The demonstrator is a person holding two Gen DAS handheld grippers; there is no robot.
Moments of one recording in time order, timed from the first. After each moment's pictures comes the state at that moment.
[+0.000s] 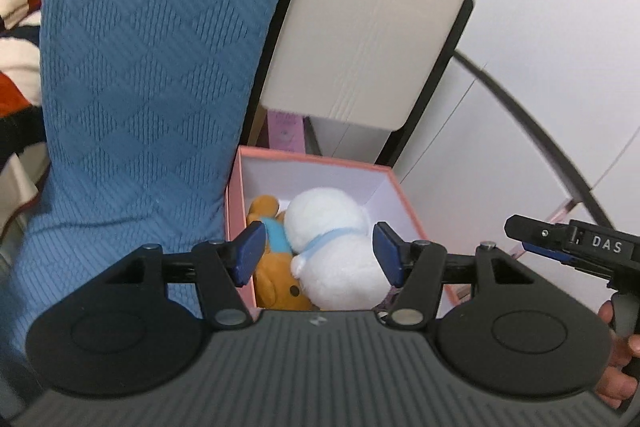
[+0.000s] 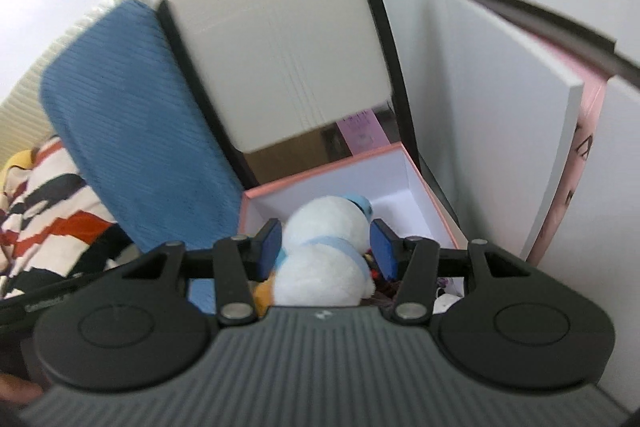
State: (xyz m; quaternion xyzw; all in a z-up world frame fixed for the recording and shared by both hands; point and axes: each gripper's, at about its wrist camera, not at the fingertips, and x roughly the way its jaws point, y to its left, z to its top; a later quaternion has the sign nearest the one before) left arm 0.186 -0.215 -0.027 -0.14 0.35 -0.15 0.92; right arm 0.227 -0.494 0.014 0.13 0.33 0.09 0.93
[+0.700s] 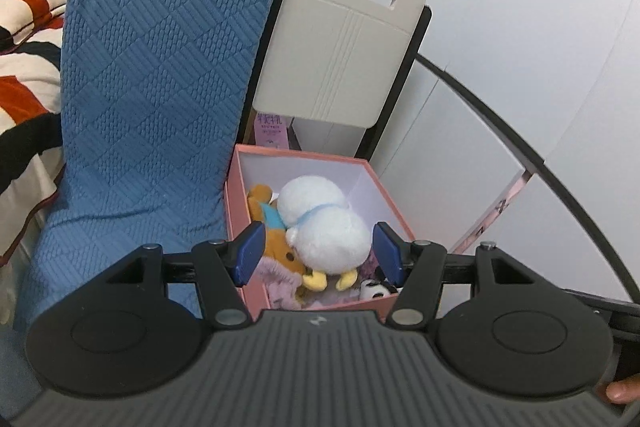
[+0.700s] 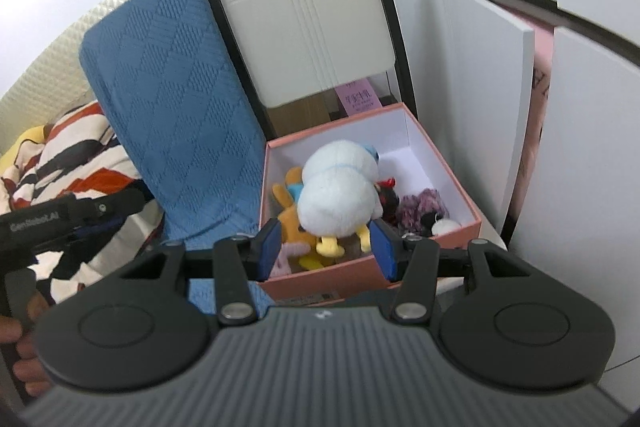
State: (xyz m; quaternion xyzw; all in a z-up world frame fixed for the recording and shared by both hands) left arm 0.096 -0.182 0.001 -0.13 0.33 -0.18 0.92; right arm 0.123 -0.476 -0.006 0.12 0.34 0.09 0.93
